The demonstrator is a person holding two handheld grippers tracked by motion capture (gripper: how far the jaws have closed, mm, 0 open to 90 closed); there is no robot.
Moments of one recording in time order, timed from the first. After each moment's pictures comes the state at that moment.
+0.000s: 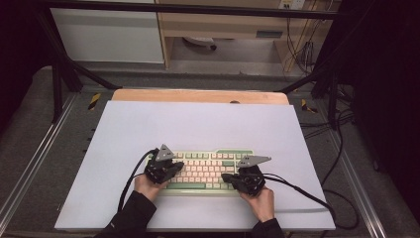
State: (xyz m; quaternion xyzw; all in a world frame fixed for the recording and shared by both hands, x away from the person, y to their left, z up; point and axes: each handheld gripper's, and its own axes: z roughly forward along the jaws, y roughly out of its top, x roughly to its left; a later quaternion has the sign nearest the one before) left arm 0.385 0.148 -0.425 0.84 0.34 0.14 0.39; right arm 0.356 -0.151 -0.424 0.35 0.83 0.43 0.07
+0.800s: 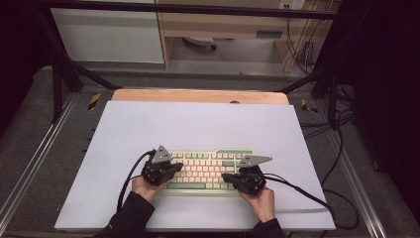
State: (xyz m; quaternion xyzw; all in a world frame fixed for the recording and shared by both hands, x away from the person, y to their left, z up) left arm 0.373 0.156 -0.415 0.84 0.33 0.14 0.41; right arm 0.355 -0.152 -0.421 0.35 0.83 0.43 0.07
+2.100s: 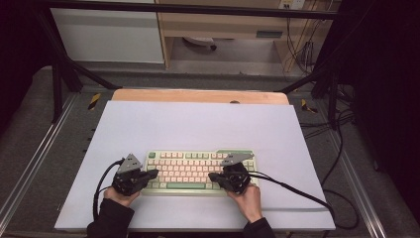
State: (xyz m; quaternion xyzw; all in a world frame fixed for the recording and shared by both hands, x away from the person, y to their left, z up) left arm 0.346 0.225 -0.420 0.82 0.37 0.14 0.42; right arm 0.363 -0.111 -0.423 0.33 0.84 0.42 0.06
